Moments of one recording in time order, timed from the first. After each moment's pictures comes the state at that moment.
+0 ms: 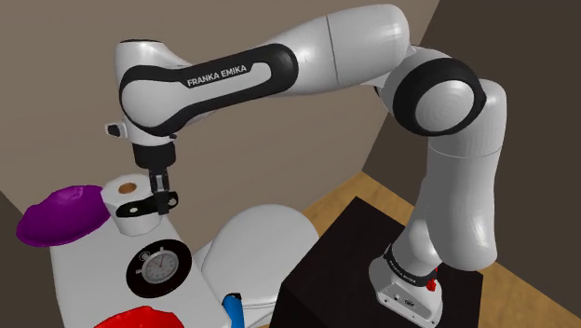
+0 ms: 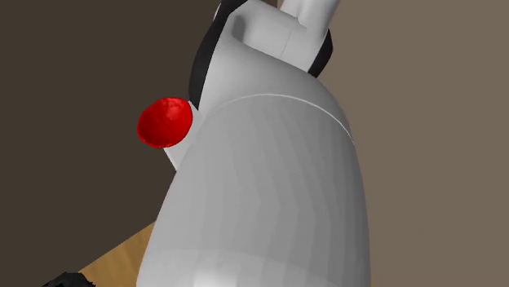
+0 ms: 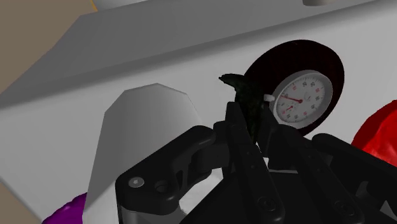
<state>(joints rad) 0.40 0.43 0.20 -1.57 0.19 1.93 -0.67</state>
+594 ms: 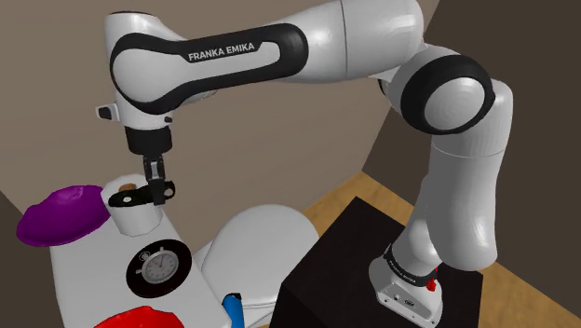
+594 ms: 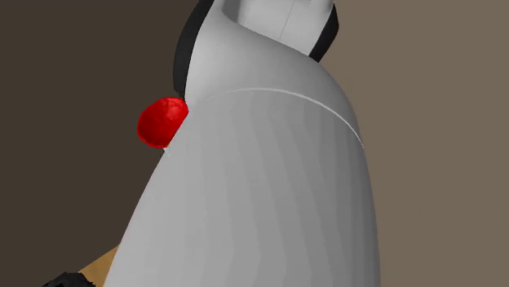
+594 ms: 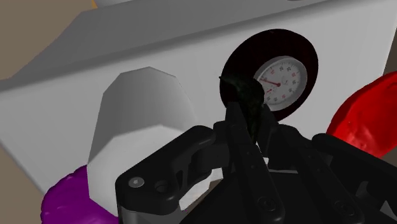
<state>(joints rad) 0.41 0.40 0.20 -1.52 0.19 1.85 -0.64</state>
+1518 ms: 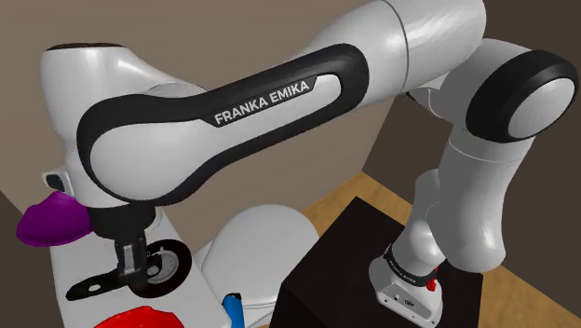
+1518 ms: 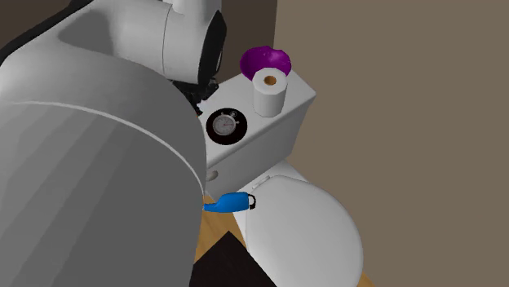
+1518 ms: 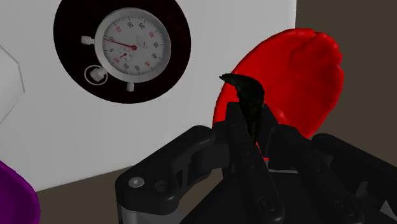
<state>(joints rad) 0.58 0.27 0.30 -1.73 0.21 2.00 -0.40</state>
